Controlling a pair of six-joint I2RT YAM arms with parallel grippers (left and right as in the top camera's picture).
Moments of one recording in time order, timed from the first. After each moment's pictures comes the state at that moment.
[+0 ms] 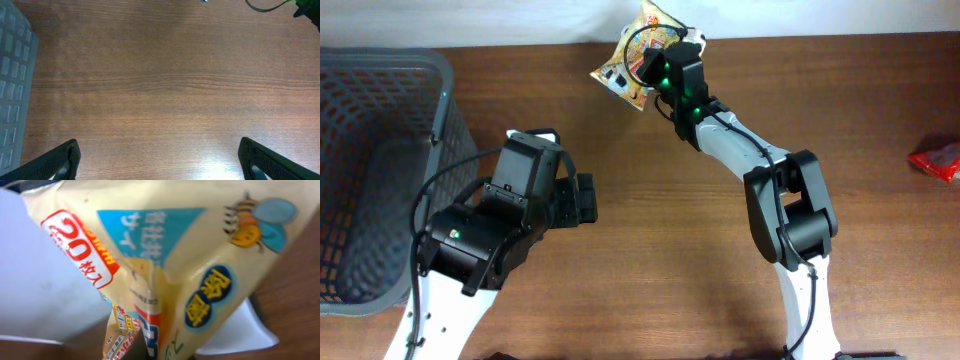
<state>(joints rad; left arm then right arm) -0.42 1.20 1.35 -1.12 -0.13 -0.42 0.37 2.32 1.73 0.27 -0.01 0.95</state>
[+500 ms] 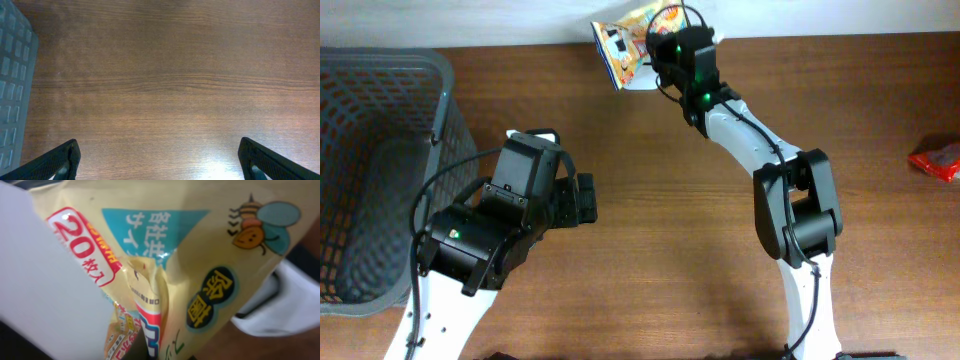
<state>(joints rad) -0.42 1.20 1.35 -1.12 -0.13 -0.42 0.33 2.33 1.84 0.21 -0.10 1.46</state>
